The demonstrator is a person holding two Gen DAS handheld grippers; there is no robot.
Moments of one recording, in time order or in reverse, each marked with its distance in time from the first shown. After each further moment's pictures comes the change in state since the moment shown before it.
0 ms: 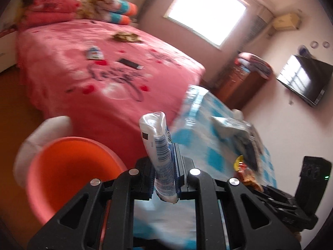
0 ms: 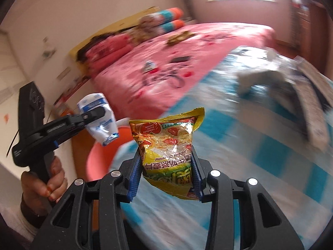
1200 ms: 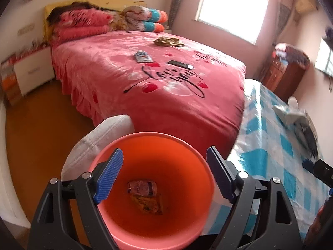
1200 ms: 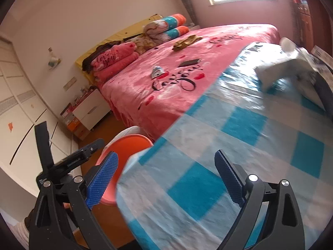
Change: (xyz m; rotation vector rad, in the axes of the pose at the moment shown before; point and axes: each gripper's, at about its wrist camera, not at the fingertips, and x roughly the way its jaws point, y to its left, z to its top) left arm 0.010 0.057 -0.026 0.104 -0.045 0.318; right arm 0.019 -0.016 -0.024 0.126 -0.108 0.025
